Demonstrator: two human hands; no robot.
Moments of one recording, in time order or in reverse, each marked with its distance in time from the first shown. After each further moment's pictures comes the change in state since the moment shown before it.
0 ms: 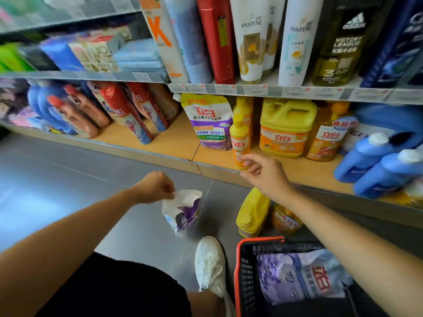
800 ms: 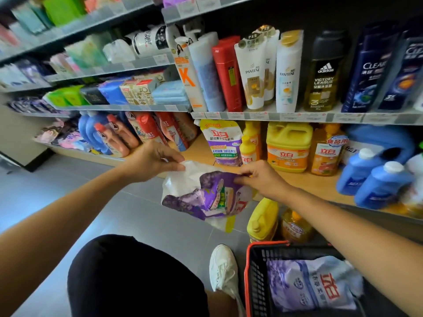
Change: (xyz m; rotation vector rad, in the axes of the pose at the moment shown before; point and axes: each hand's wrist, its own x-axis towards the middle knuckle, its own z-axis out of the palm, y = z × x) left_hand -0.130 0.082 -0.150 -0.345 0.384 0.309; right_hand -0.018 -0.093 -0.024 0.103 -0.283 -0.202
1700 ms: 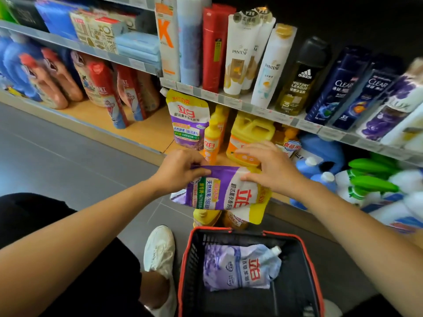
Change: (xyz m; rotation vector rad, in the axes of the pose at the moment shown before) left_hand 0.033 0.042 0.164 -0.181 0.162 0.087; right_hand -0.051 -0.017 -0.096 -0.810 -0.058 0.003
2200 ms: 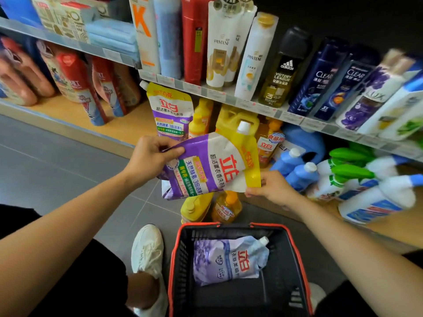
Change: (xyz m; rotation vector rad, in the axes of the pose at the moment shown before) left_hand 0.002 -0.032 -0.002 -0.548 0.161 -0.227; right_hand -0.058 0.068 0.059 0.740 -0.112 0.492
